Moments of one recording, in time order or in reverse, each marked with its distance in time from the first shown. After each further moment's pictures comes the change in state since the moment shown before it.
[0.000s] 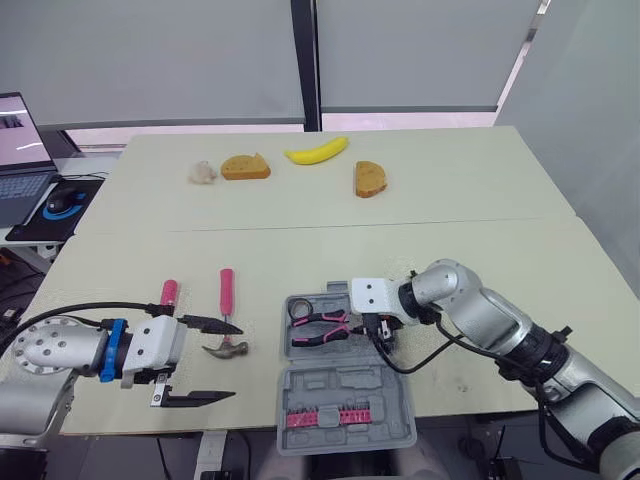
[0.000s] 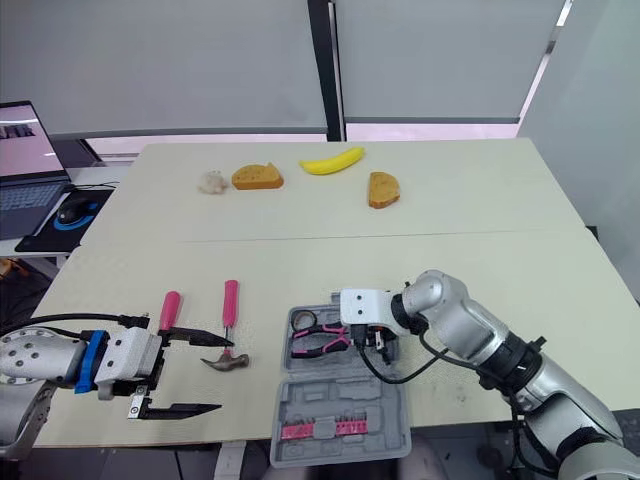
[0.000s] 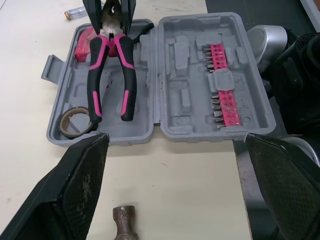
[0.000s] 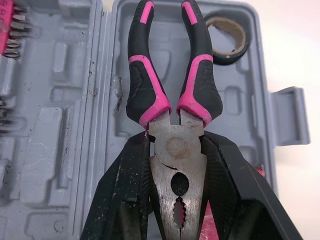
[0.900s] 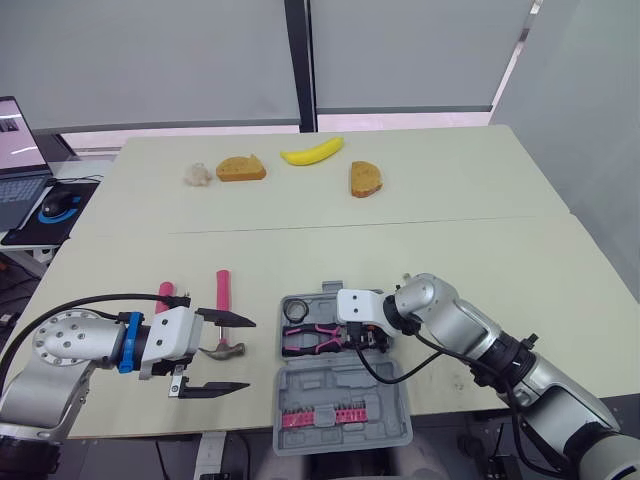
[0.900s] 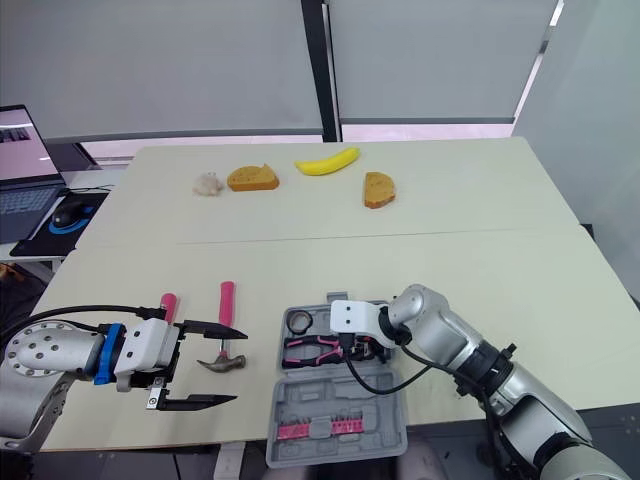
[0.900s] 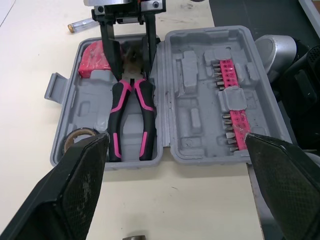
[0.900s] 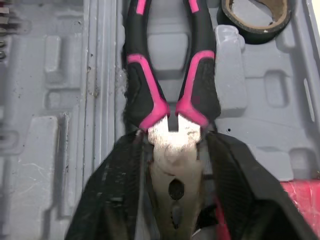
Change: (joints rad) left arm -0.039 -0.003 -0.060 -0.044 -0.001 0.058 0.066; right arm 0.017 0.121 0.017 0.138 -0.045 0.002 0.000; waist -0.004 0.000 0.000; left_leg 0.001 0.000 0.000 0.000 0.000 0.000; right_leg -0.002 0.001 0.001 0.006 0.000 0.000
